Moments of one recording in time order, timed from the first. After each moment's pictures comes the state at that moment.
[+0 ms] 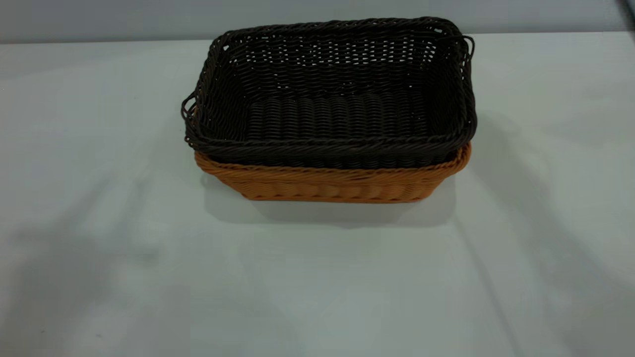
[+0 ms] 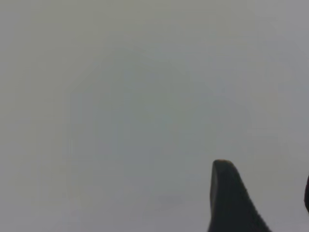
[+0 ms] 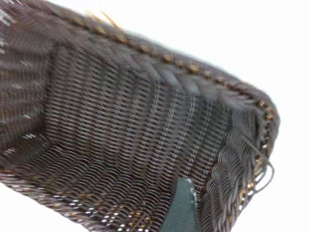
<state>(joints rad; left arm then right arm) -0.47 1.05 -1.11 -1.56 -0.37 1.85 0.28 2.09 -2.01 0.24 1.23 -0.09</state>
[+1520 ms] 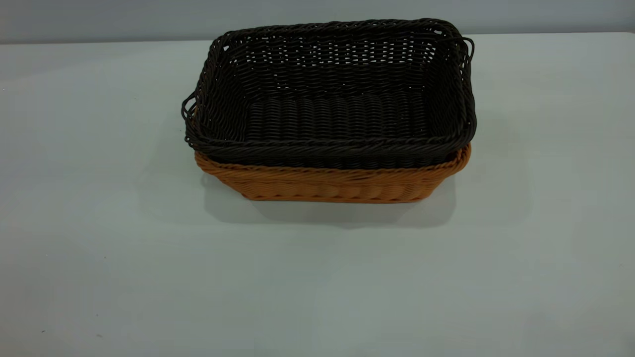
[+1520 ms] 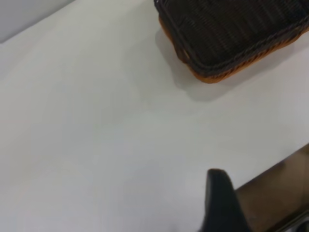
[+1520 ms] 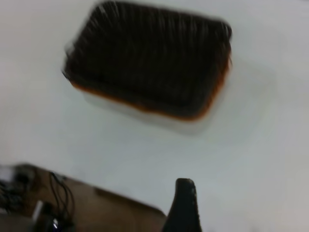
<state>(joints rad) -0.47 0.64 -1.02 0.04 1.17 0.10 0.28 0.71 -1.06 0.20 1.27 -0.05</state>
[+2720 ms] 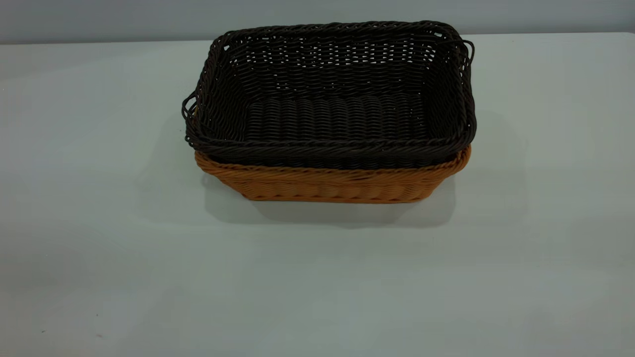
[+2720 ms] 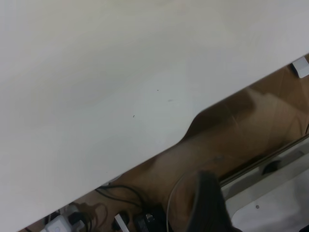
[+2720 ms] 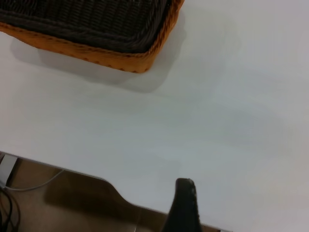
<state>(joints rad) -0.47 0.35 -0.49 -0.01 1.09 0.01 0.28 0.19 -0.47 0.07 1.11 -0.03</state>
